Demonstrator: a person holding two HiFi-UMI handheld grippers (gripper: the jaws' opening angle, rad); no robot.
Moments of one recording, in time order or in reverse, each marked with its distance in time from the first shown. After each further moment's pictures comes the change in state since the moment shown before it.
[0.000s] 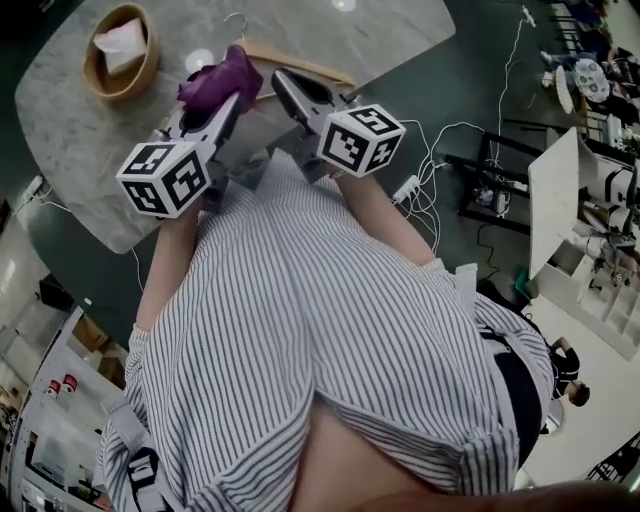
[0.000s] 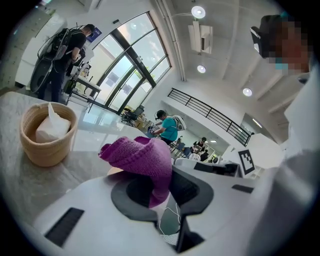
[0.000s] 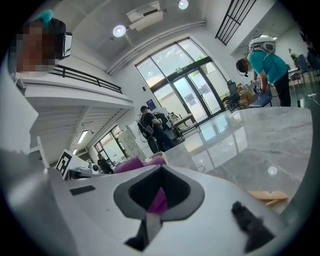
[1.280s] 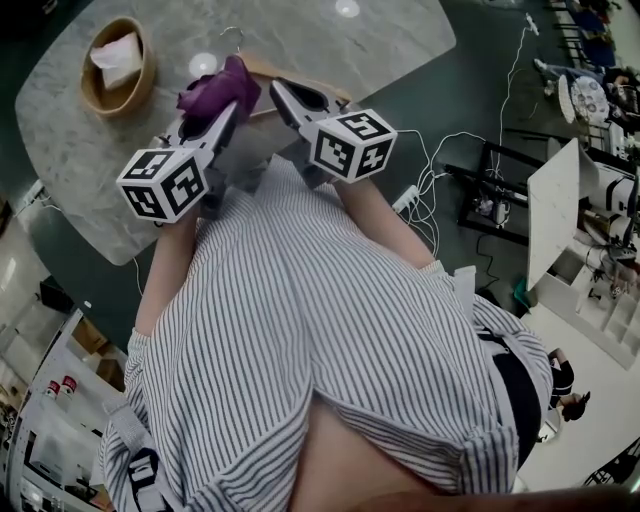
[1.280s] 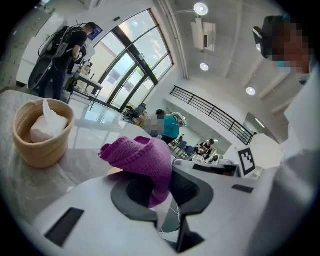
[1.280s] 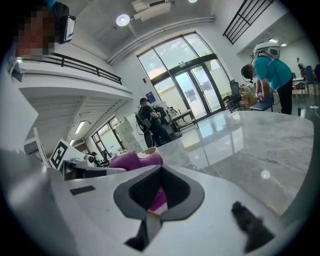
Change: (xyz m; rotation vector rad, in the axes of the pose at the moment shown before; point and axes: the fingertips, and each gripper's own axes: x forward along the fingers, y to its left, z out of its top) left arm 0.014 0.010 0.006 -0.012 0.019 0.023; right arm 0.014 -0.018 0.001 -0.068 0.080 -0.031
